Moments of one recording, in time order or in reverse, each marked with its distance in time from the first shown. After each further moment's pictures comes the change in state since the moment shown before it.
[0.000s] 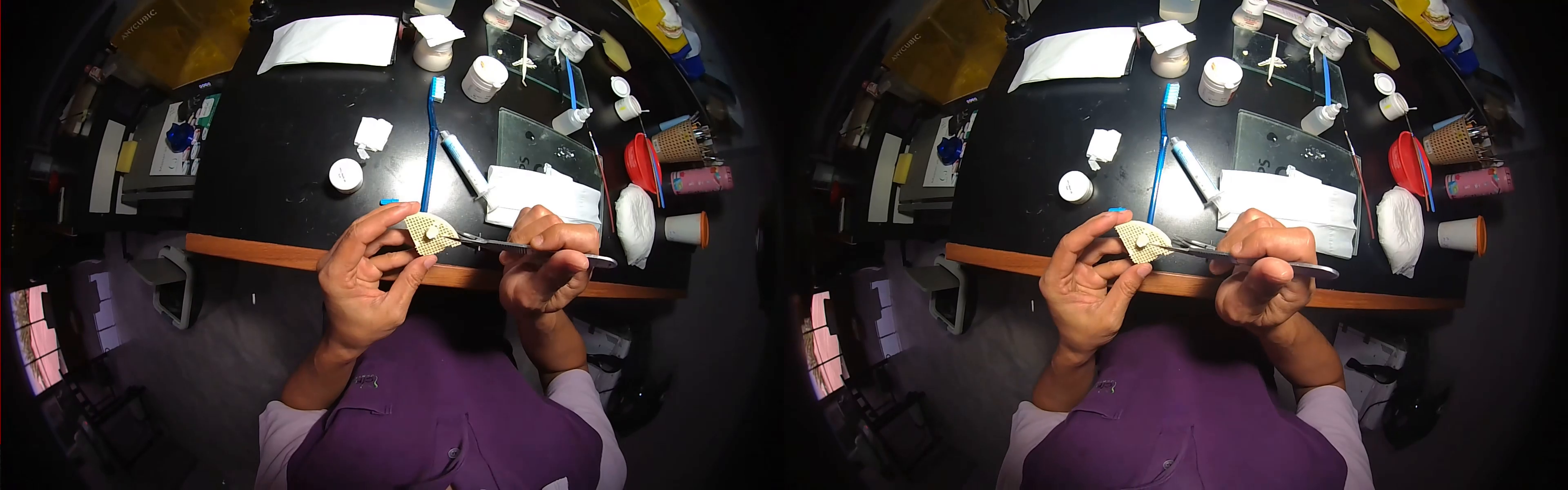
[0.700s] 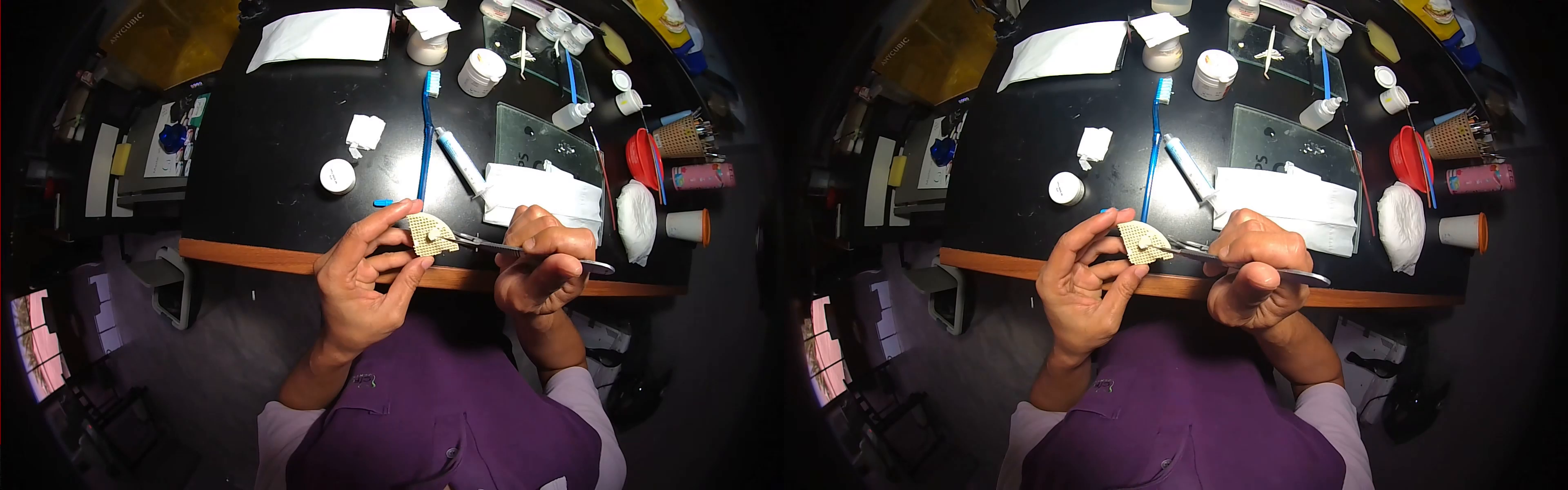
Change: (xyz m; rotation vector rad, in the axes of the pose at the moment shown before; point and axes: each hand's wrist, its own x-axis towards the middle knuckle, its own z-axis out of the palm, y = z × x) left_hand 0.004 0.000 0.001 0.040 -0.043 -0.050; right_hand 0.000 0.006 0.000 -0.025 -0.005 -0.035
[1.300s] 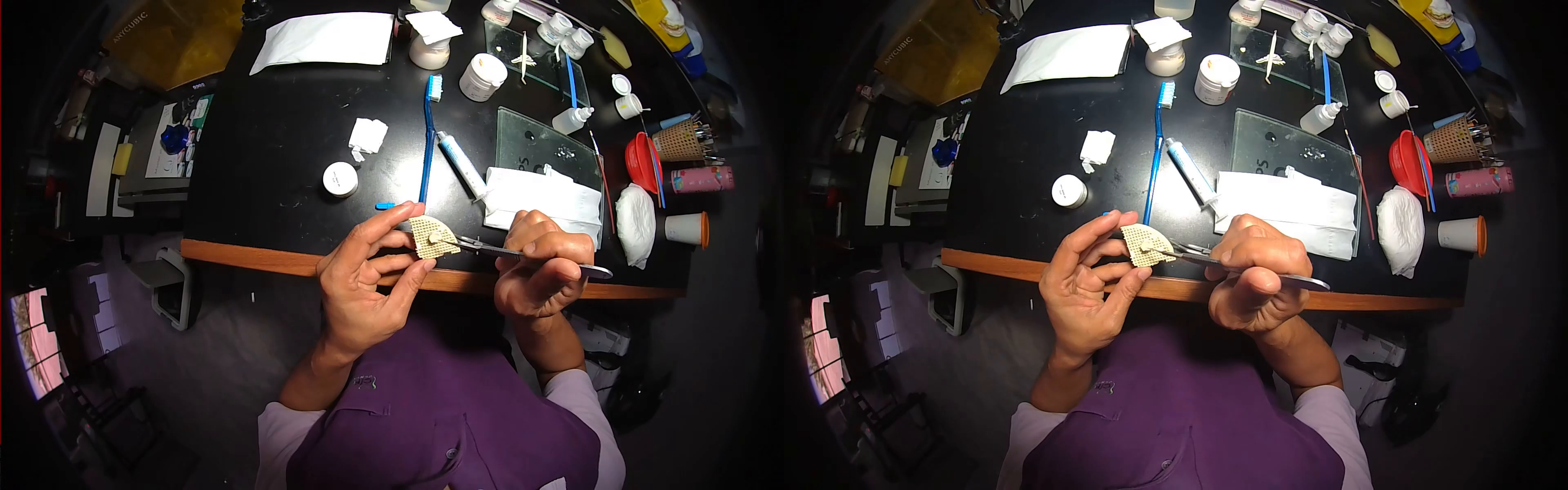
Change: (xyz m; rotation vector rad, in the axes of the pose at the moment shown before) left_hand 0.001 0.000 0.000 -0.005 0.001 -0.001; right_hand -0.001 0.000 -0.002 0.003 -0.011 -0.013
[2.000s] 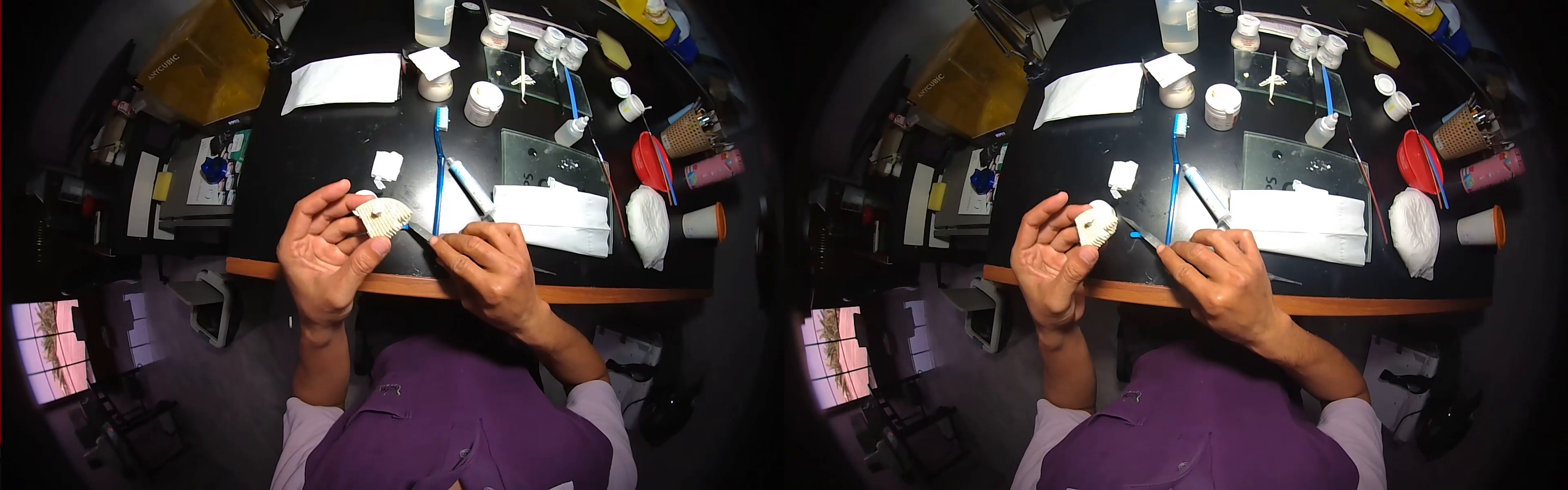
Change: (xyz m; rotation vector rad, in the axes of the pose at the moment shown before) left_hand 0.036 0.031 -0.049 -0.183 0.125 -0.036; right_hand -0.005 -0.011 0.005 -0.665 -0.586 -0.059
